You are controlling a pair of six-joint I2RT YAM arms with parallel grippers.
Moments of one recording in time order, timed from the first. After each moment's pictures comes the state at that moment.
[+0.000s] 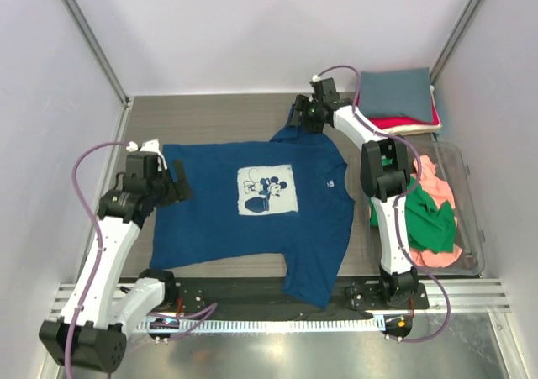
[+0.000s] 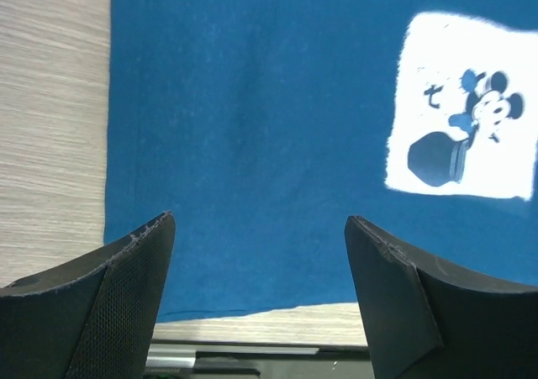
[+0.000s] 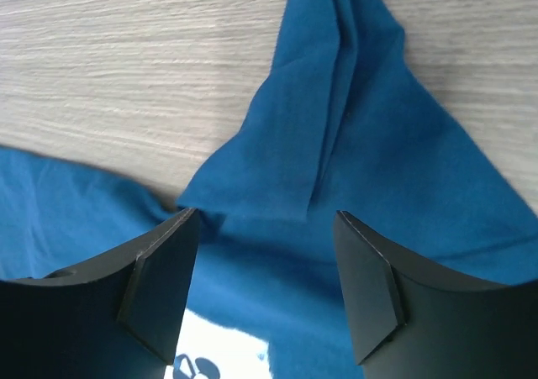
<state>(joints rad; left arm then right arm) -0.14 0.96 0.96 -0.84 -0.06 -0.35 0.29 2.34 2.00 -0.45 -0.25 0.48</state>
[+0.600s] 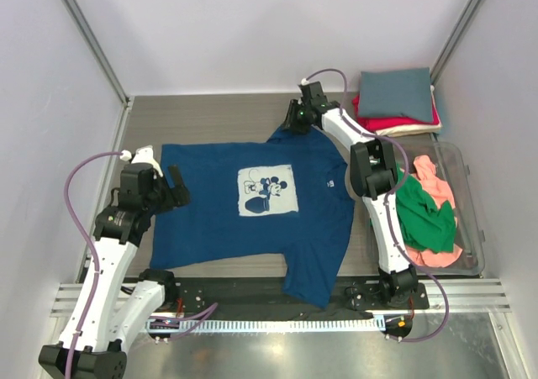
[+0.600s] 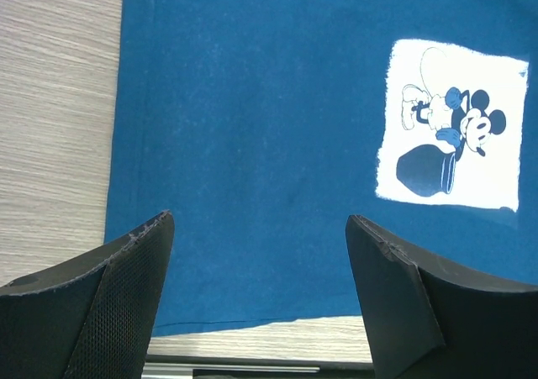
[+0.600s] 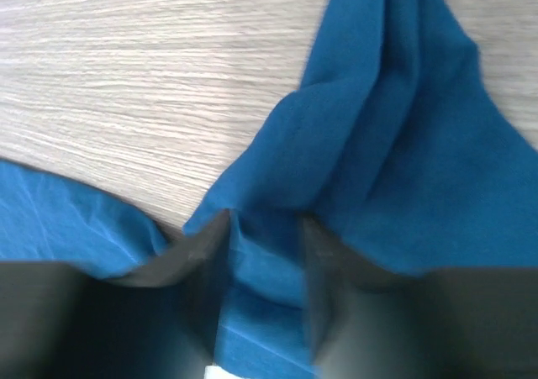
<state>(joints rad) -0.14 0.76 0.86 -0.80 -0.09 -0.37 0.34 2.48 2.12 -0.45 -0.23 0.50</state>
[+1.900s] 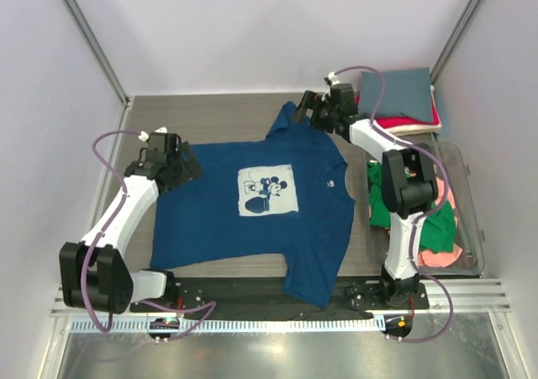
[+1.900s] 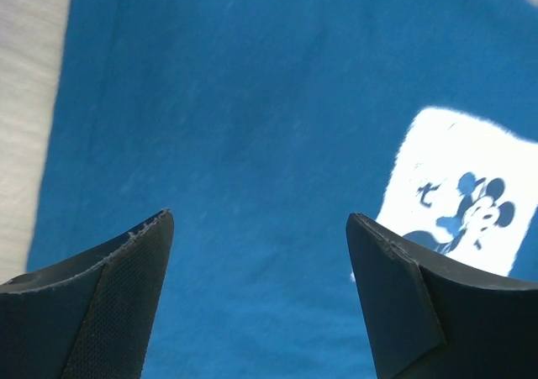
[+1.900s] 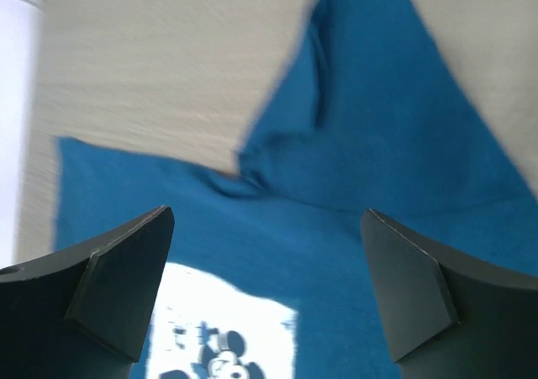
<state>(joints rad) -0.14 1.26 0.95 -0.59 -0.12 -0.55 0.26 2.01 1.55 -0.04 -0.29 0.51</state>
